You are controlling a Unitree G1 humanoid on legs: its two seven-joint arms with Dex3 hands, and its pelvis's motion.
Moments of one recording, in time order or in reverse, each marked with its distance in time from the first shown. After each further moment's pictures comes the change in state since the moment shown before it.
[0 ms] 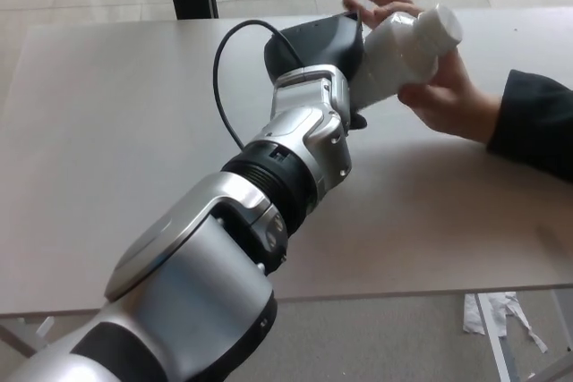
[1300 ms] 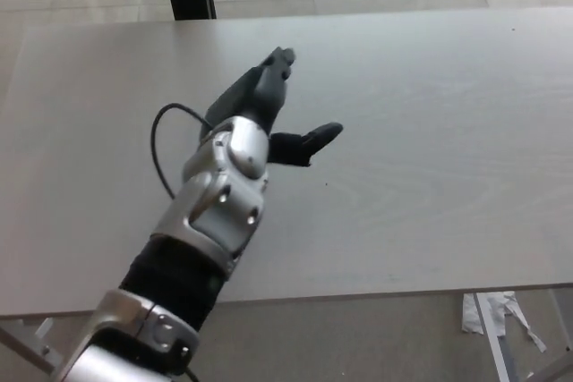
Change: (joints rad) left_arm 0.563 0.210 0.370 -0.759 -0.067 0.086 -0.144; right_arm 0.001 -0.006 -0.005 -0.001 -0.008 0.005 -0.014
